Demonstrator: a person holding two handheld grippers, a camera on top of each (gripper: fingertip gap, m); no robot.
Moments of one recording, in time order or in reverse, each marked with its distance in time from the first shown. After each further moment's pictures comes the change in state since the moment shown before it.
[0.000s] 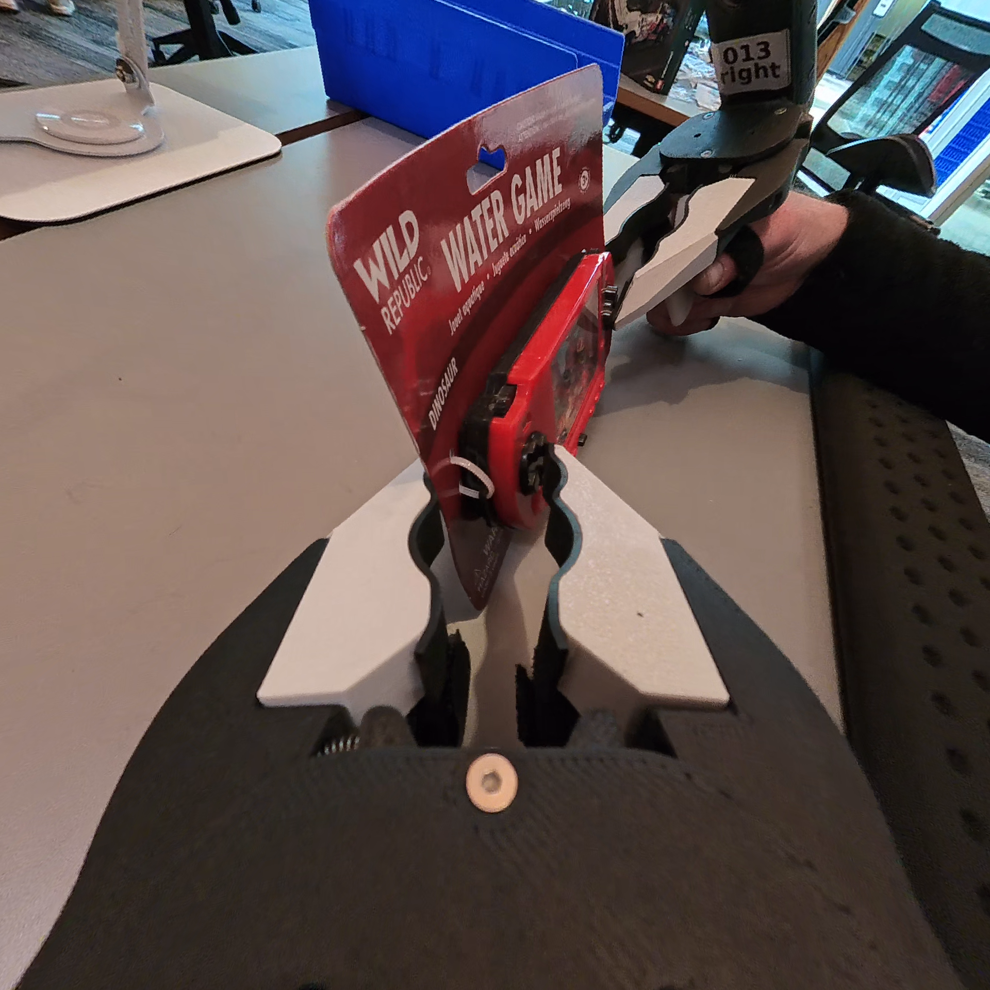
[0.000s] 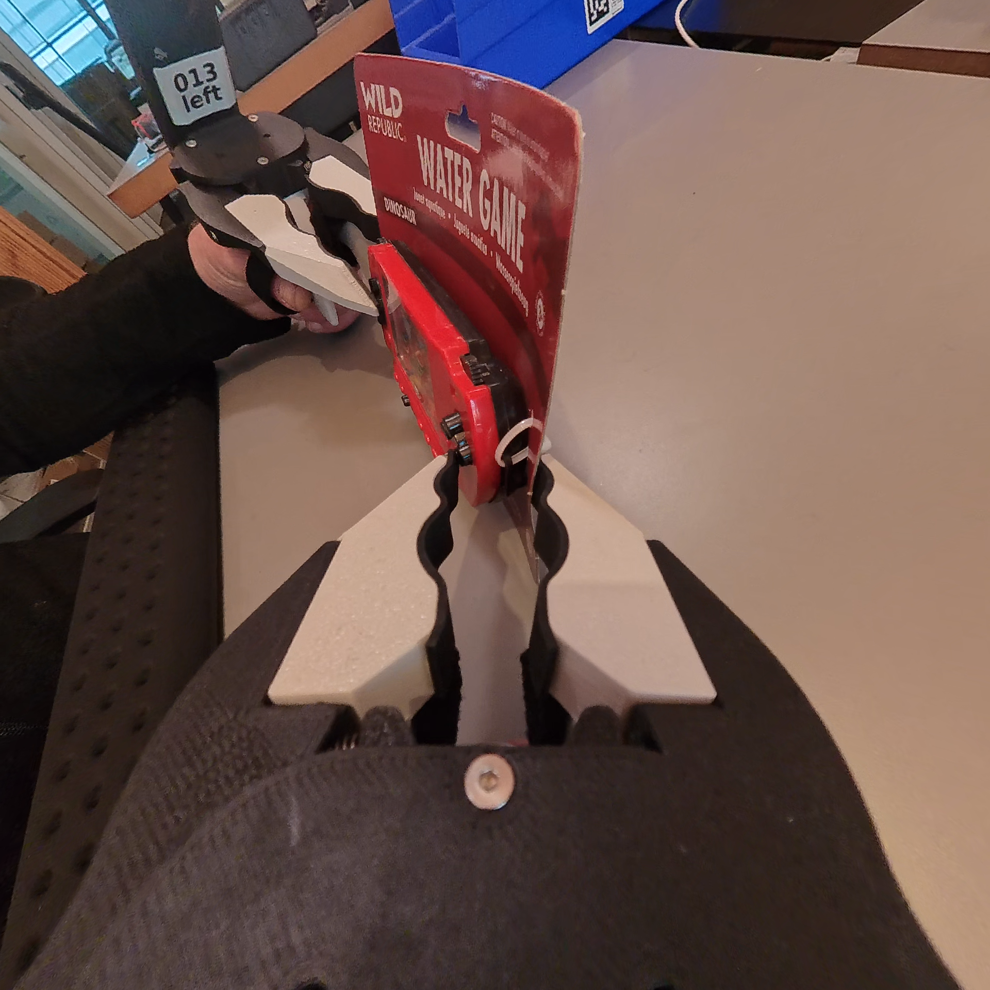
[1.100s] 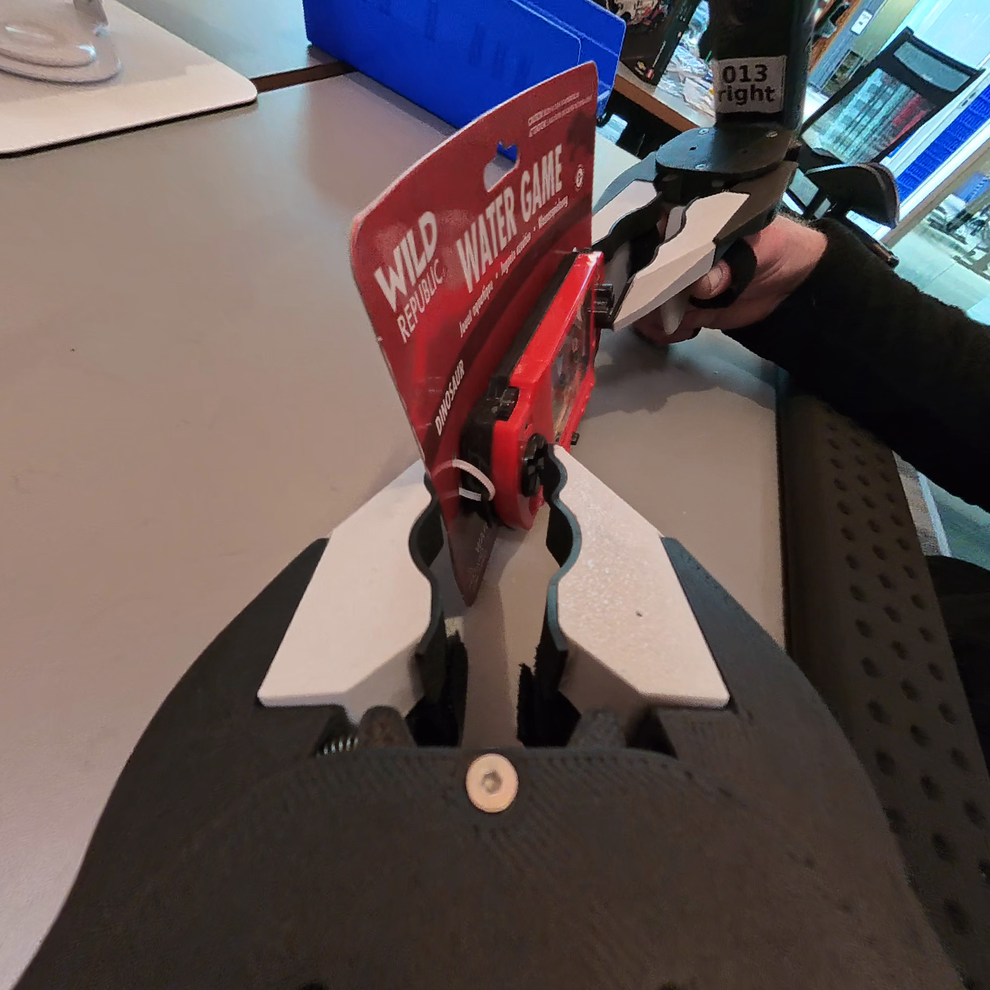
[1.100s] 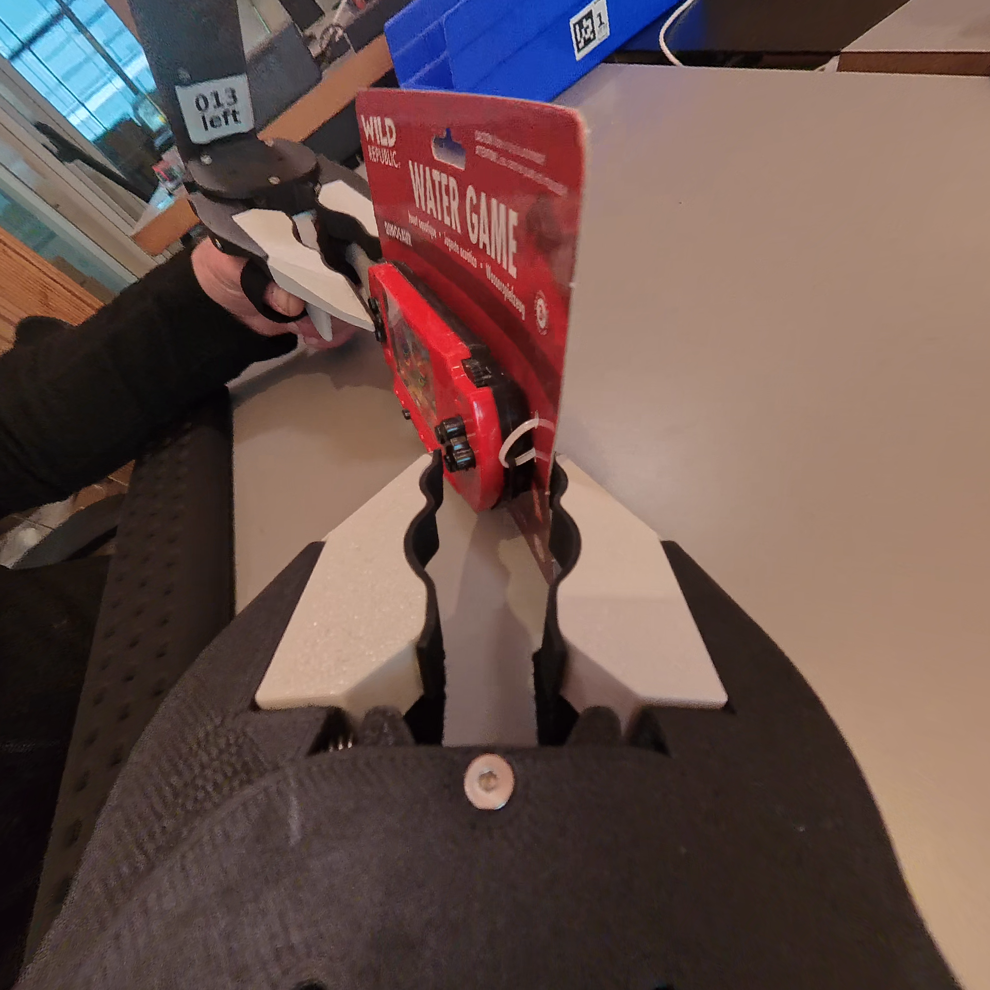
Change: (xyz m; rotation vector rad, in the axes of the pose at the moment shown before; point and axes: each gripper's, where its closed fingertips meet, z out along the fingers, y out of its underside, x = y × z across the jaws) left arm 0.002 -0.003 0.004 -0.045 0.047 -0.096; right arm 0.004 -0.004 -0.003 0.034 -0.011 0.044
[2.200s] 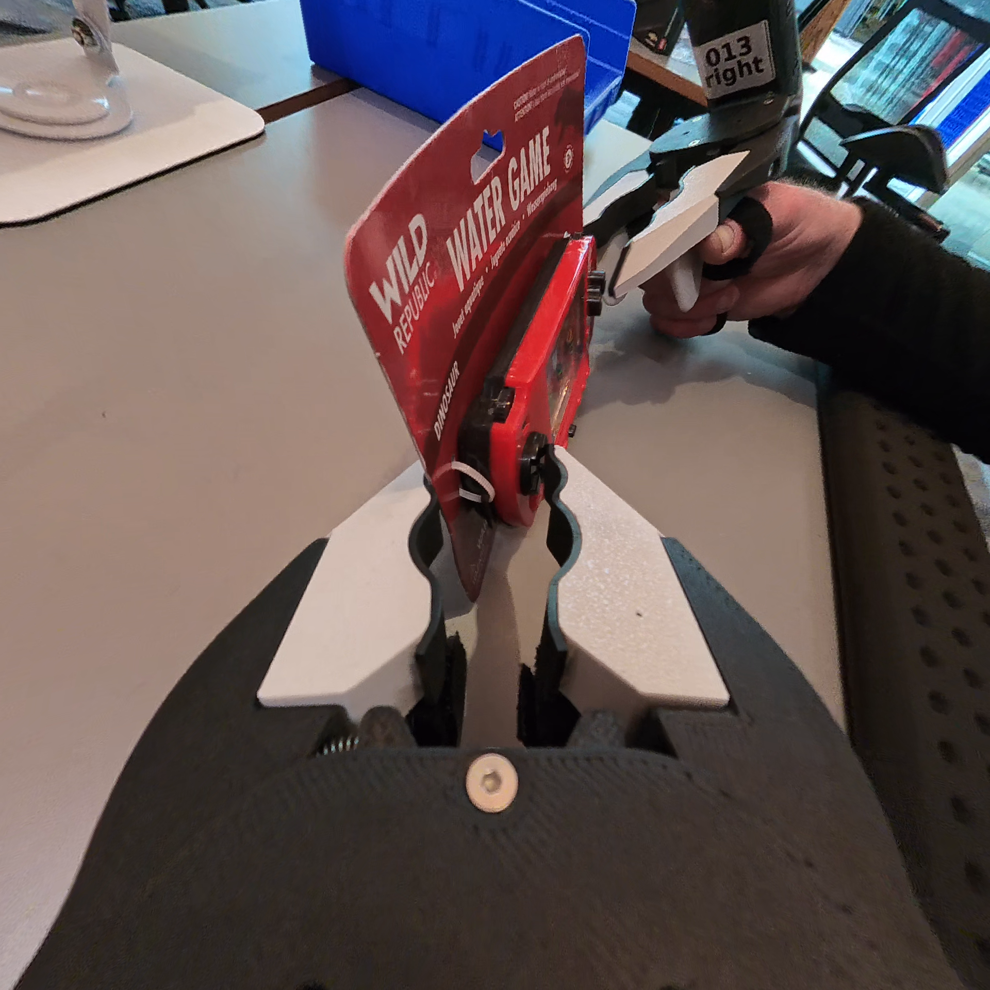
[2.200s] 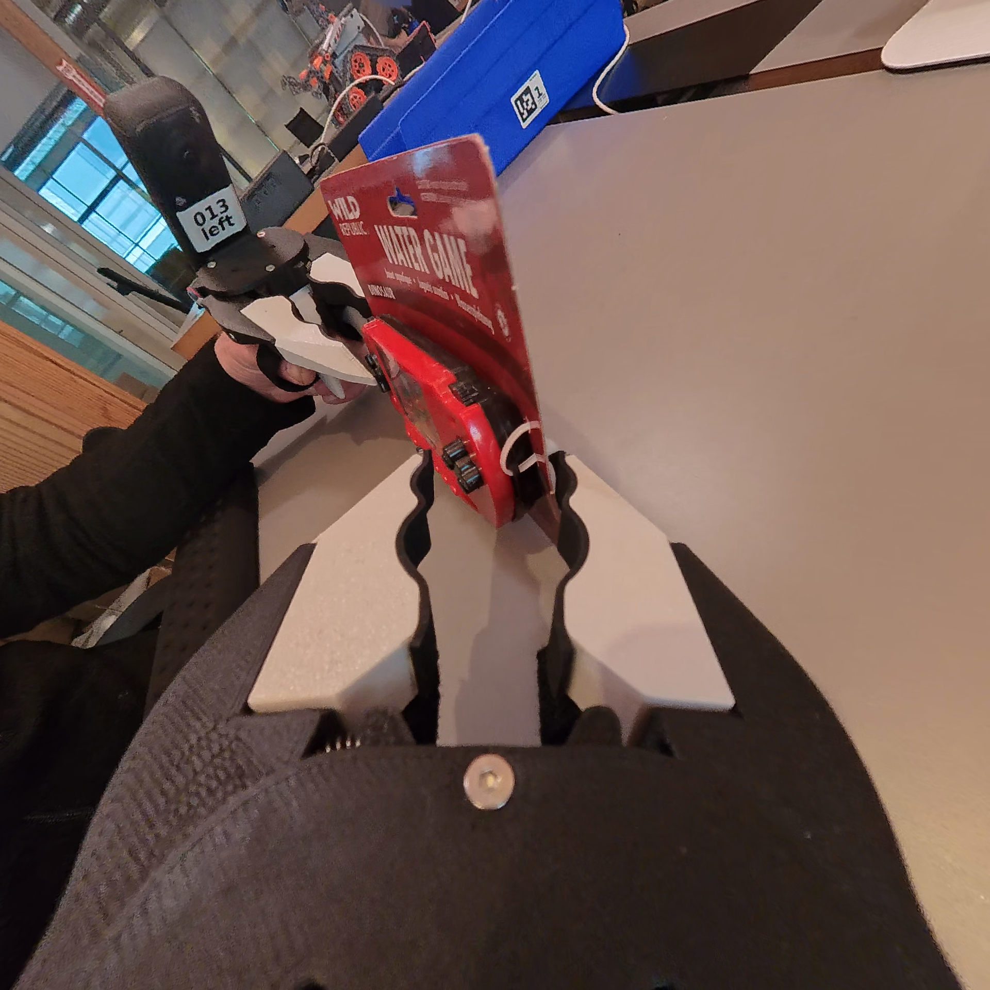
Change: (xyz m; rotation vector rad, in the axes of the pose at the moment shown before) left arm -0.009 -0.013 0.016 -0.021 -0.024 0.074; right arm 0.023 -0.016 -0.009 0.088 -0.005 0.170
